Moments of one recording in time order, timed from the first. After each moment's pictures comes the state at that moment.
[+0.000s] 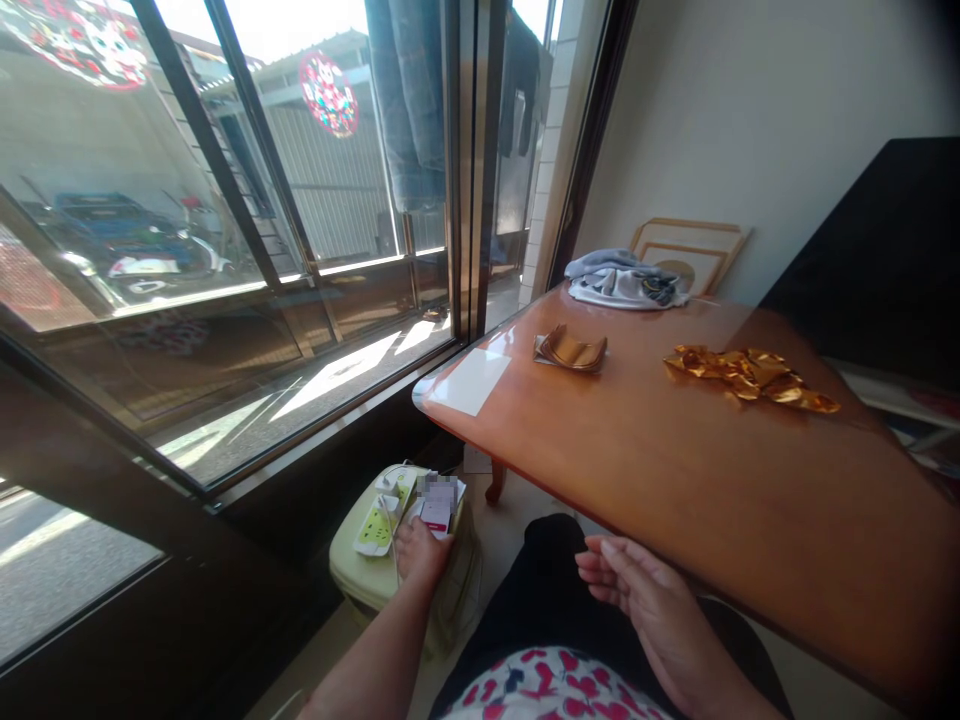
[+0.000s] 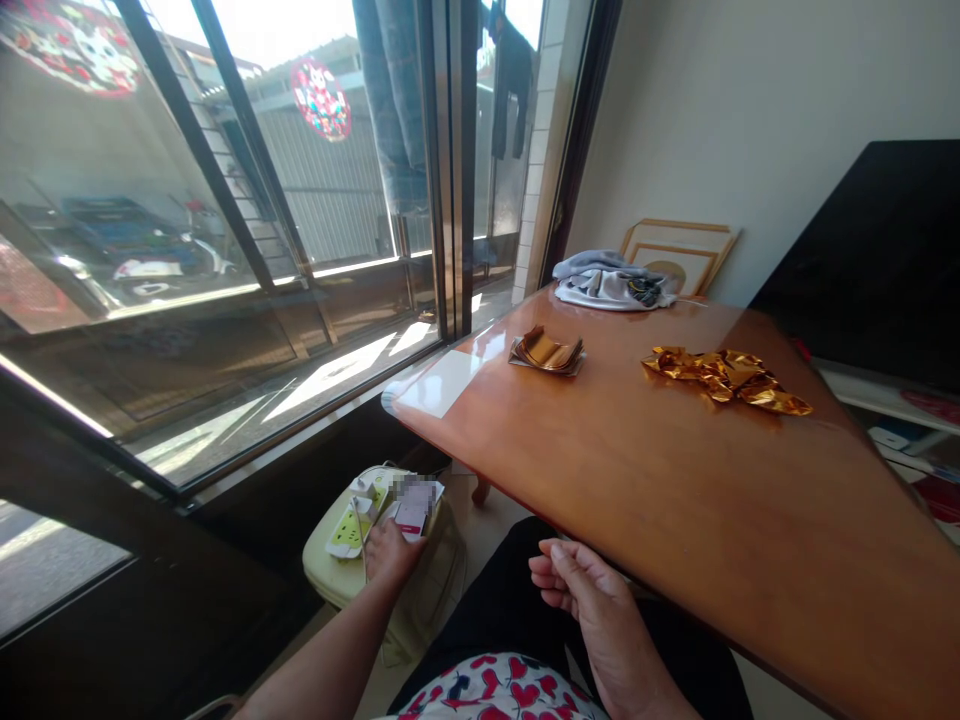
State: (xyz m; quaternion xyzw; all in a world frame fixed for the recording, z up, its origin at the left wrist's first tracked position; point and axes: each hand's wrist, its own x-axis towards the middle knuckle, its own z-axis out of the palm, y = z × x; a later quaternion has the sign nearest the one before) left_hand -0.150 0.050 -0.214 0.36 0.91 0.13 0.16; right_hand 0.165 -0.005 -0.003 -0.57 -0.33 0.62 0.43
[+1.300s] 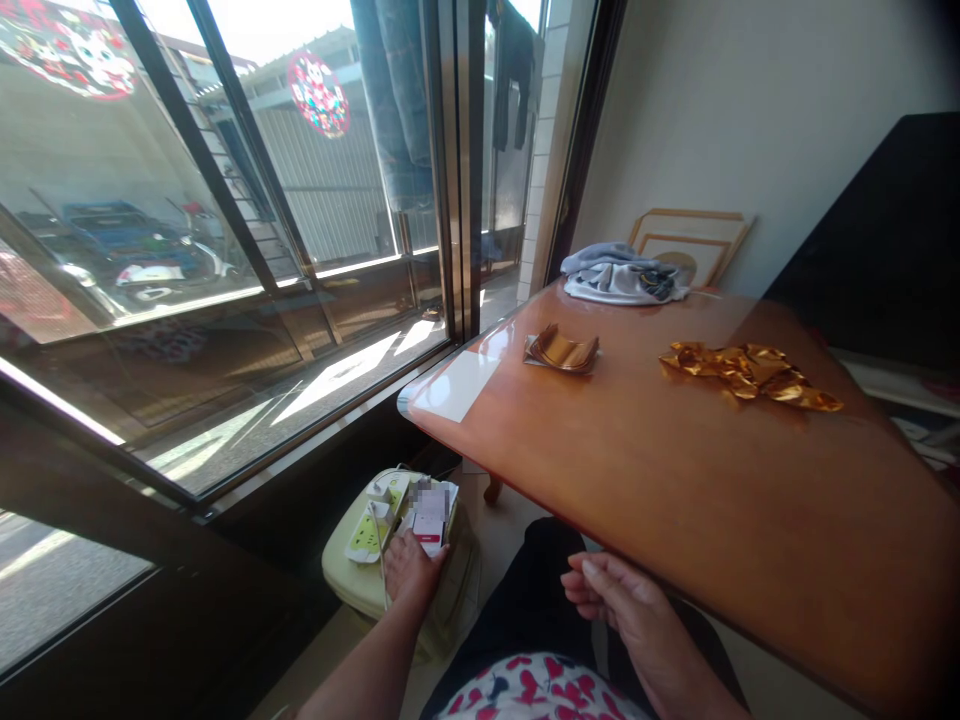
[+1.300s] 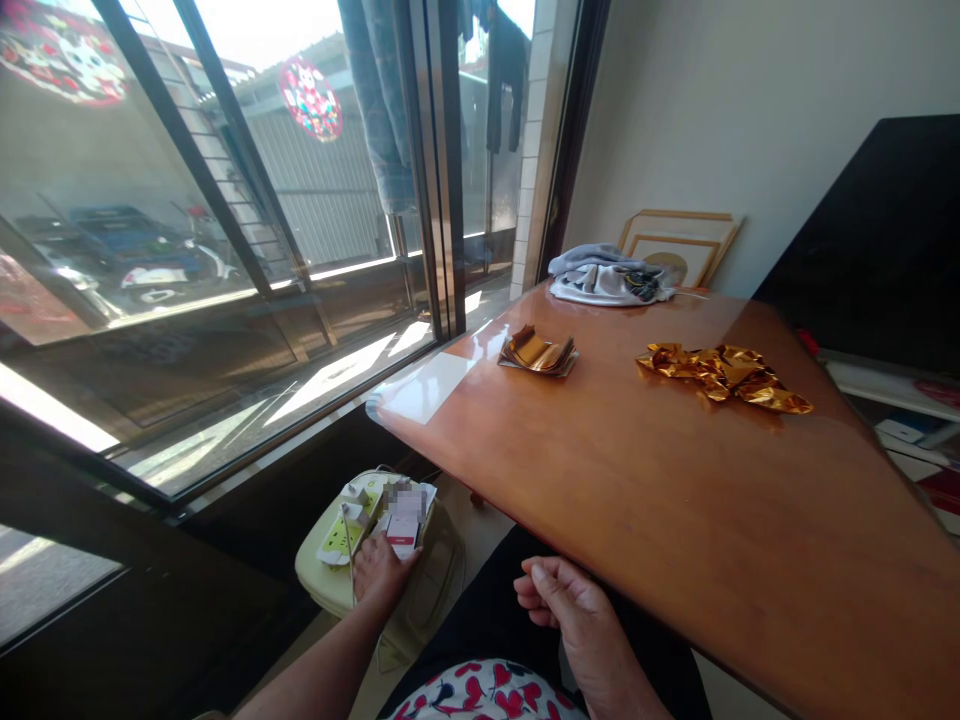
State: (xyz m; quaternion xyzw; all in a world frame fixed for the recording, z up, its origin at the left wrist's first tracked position) left_hand -0.147 0.030 -0.220 0.41 0.90 0.06 0.10; right_hand 0.175 -0.001 -0.017 -0.55 -0.35 0.65 0.39
